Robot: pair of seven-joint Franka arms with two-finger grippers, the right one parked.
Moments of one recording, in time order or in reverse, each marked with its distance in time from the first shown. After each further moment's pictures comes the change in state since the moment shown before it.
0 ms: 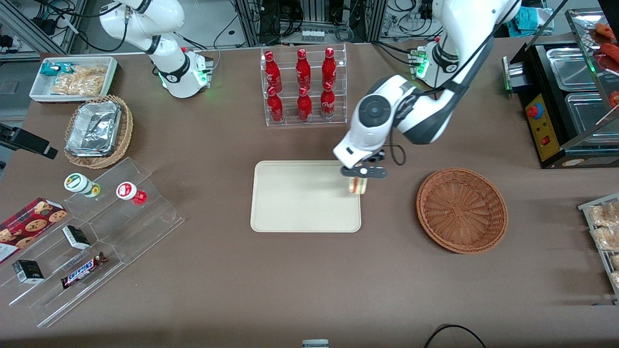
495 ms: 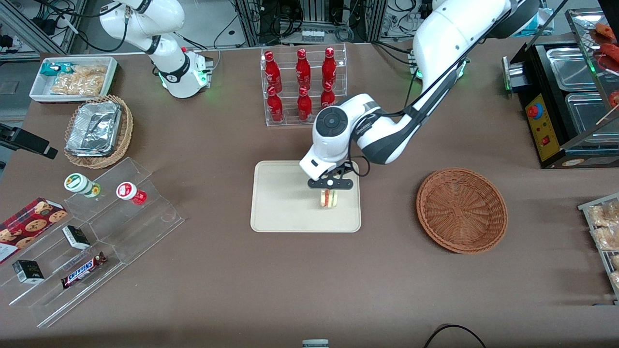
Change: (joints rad) arm -0.121 0.242 0.004 0.257 0.189 -0.015 -0.221
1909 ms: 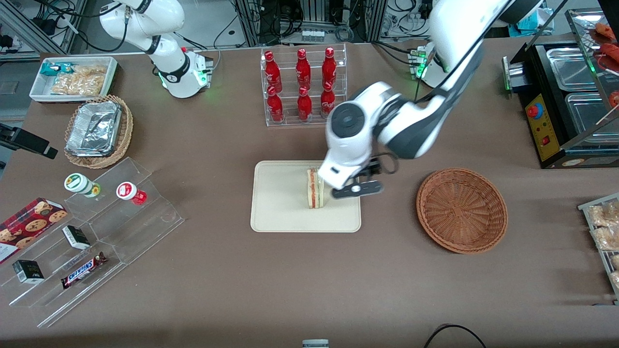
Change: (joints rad) arm 0.039 -0.218 0.129 0.074 -0.104 -0.329 0.118
